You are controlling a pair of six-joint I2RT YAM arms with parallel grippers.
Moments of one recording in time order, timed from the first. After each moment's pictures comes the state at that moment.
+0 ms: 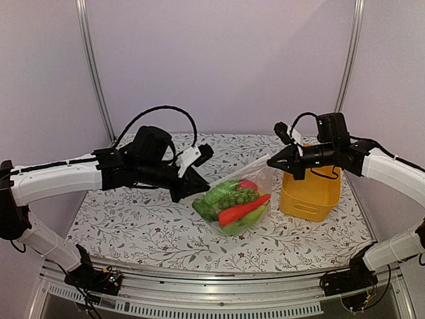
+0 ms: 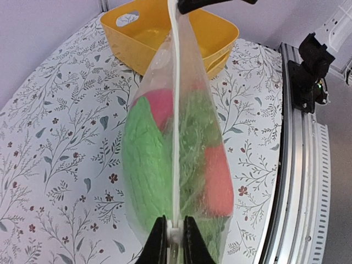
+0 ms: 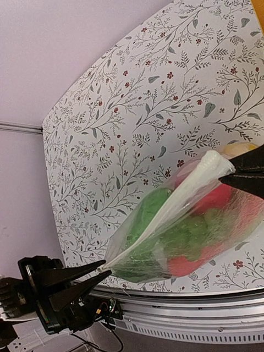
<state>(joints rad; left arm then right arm) -0.89 1.42 1.10 -0.30 0.29 0.16 0.48 1.29 1.03 -0.30 -0.64 -0.39</state>
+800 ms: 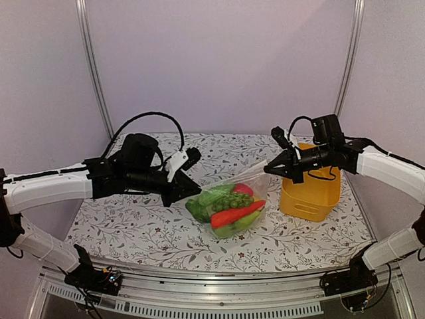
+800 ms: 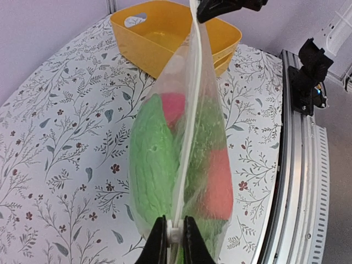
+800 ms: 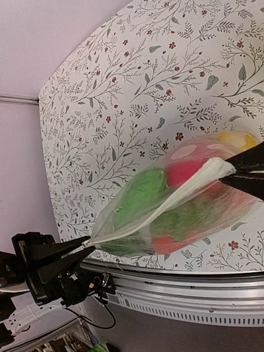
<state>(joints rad) -0.85 1.30 0.94 -0.21 0.29 0.13 0.47 1.33 1.03 -0.33 -0.77 -0.41</state>
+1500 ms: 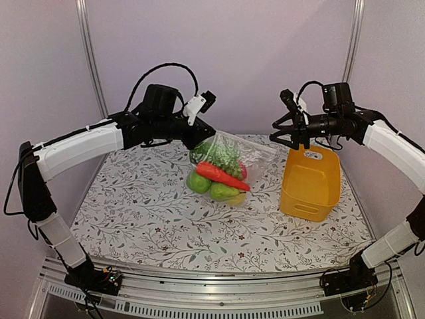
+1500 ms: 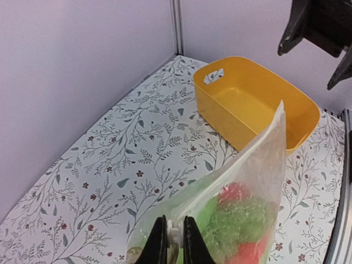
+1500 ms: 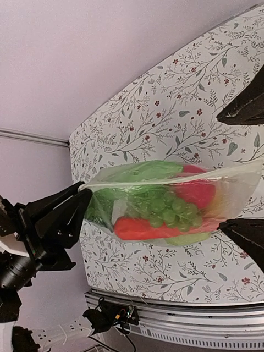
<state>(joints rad) -0.75 1.66 1.50 -0.29 0.19 0.16 0.39 1.42 1.37 -0.49 -0.77 -0.48</state>
